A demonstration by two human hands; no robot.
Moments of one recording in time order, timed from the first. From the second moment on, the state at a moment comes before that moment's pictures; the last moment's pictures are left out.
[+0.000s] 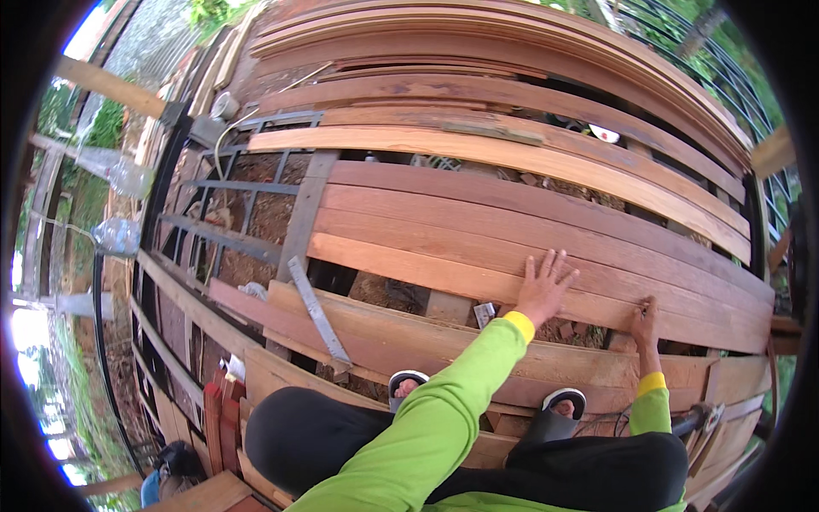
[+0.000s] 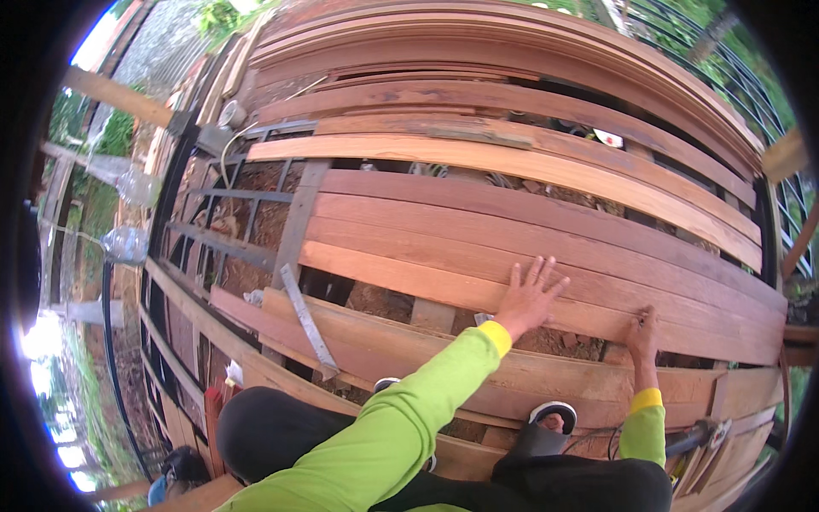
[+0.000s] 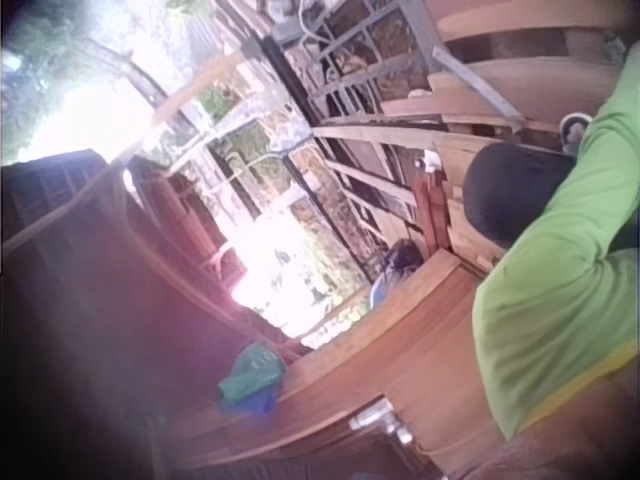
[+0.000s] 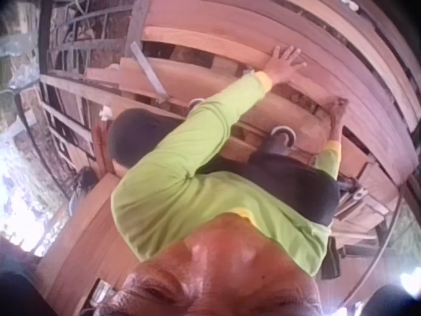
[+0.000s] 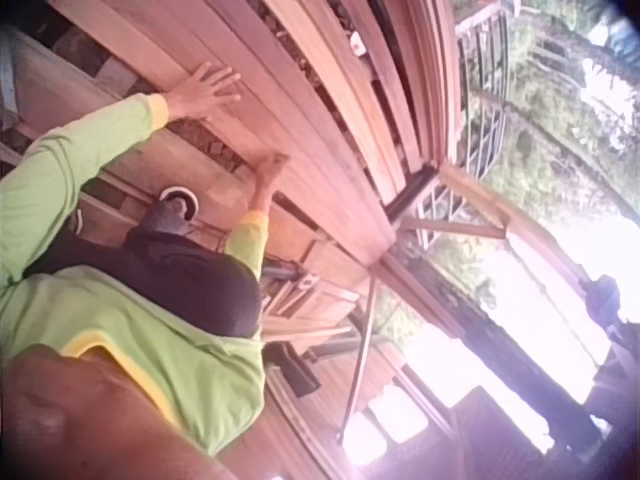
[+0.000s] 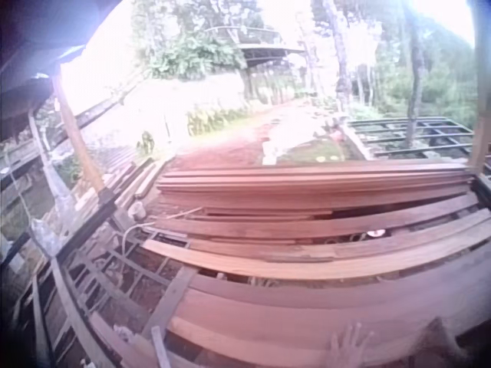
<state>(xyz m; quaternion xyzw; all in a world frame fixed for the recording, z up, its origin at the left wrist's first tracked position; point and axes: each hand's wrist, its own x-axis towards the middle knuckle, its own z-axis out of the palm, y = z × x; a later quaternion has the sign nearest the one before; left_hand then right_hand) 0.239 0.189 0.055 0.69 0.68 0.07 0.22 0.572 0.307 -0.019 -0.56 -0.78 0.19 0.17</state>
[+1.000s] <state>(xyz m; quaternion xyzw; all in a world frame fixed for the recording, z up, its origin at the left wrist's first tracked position) 0.019 0.240 0.158 0.70 0.66 0.07 0.26 0.572 0.299 -0.003 -0.60 -0.74 0.28 0.14</state>
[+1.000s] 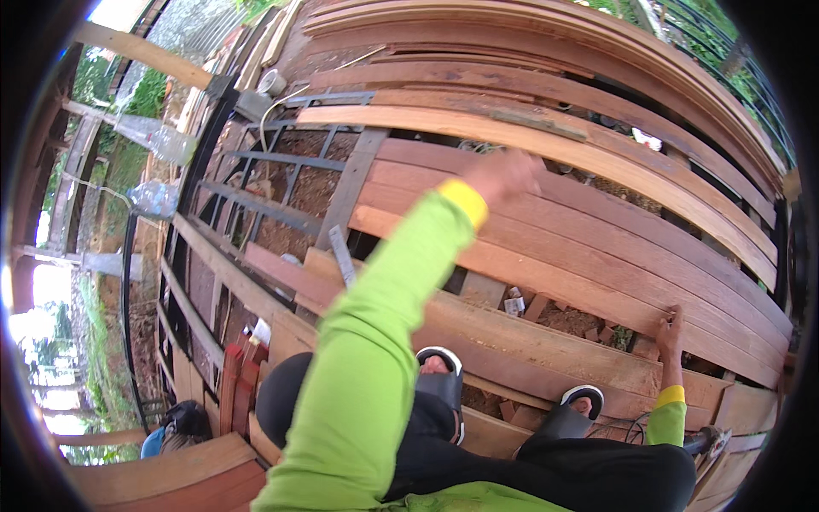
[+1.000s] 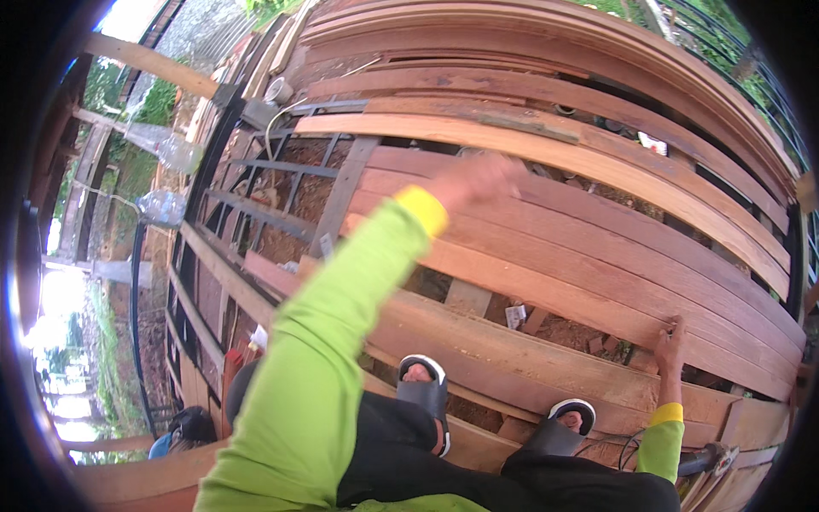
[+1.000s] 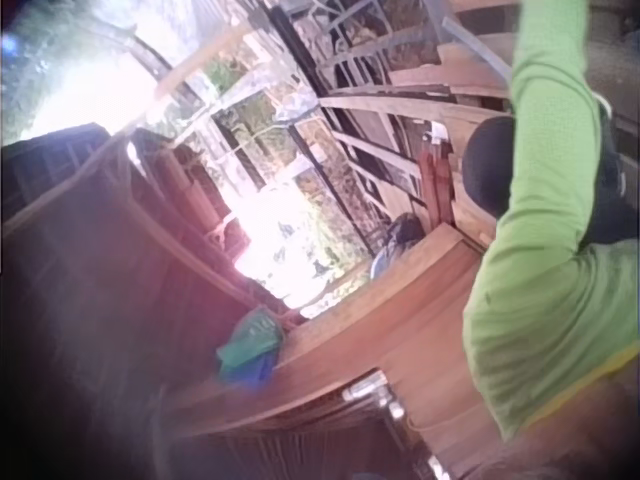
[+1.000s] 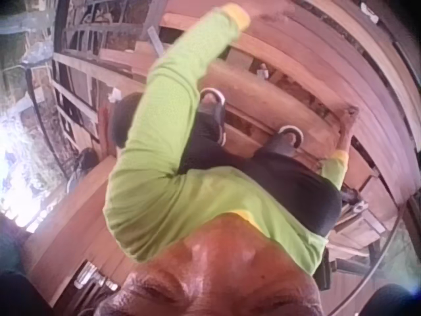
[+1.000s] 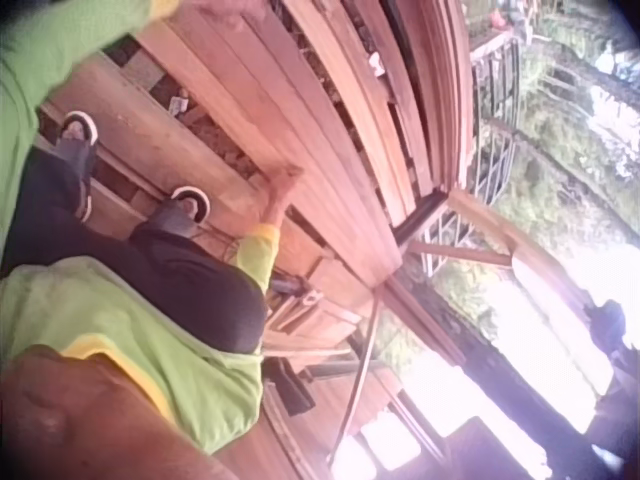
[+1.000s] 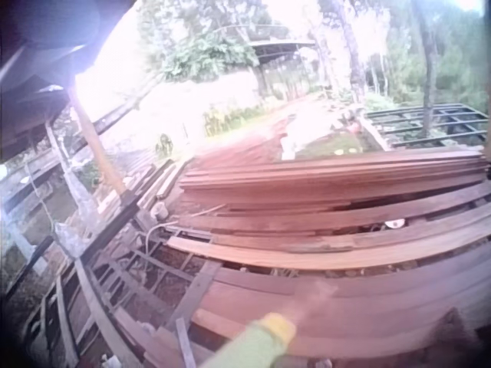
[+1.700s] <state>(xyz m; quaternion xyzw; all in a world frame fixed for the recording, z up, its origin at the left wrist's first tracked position) 0.011 -0.152 0.081 0.11 0.98 0.15 0.12 0.578 0.321 0.067 -0.46 -0.86 0.21 0.08</state>
